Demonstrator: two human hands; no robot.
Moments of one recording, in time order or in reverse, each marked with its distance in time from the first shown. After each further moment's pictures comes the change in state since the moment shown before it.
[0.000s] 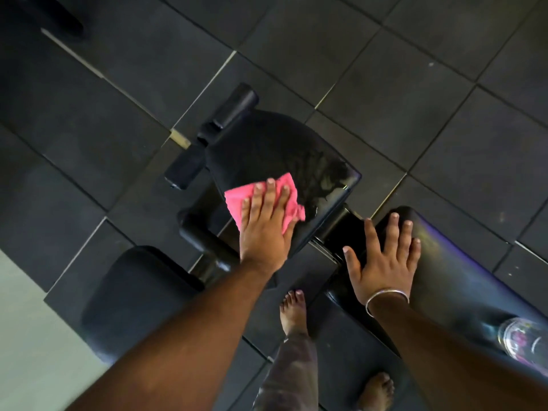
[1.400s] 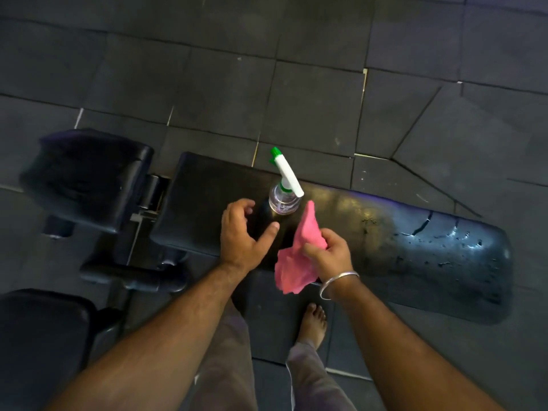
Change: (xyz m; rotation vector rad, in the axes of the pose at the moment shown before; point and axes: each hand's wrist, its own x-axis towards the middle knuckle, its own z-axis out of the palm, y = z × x) left_hand -0.193 0.348 0.052 -0.722 0.011 0.196; right_hand -0.223 0.296 -0.065 1.526 0.019 0.660
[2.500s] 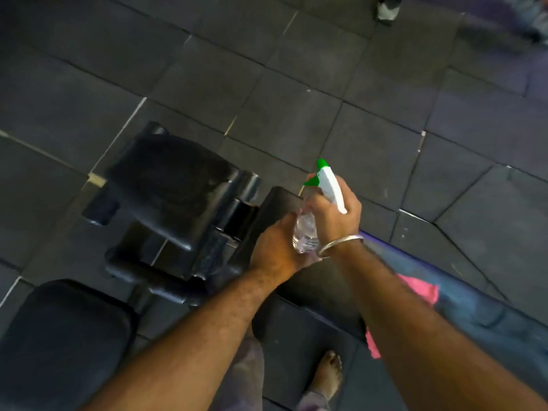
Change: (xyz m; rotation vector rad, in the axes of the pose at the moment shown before) left_hand 0.108 -0.017 -0.135 0.248 -0.260 -0.111; right_hand 0.045 -0.152 0.255 -0.236 0.009 -0.481
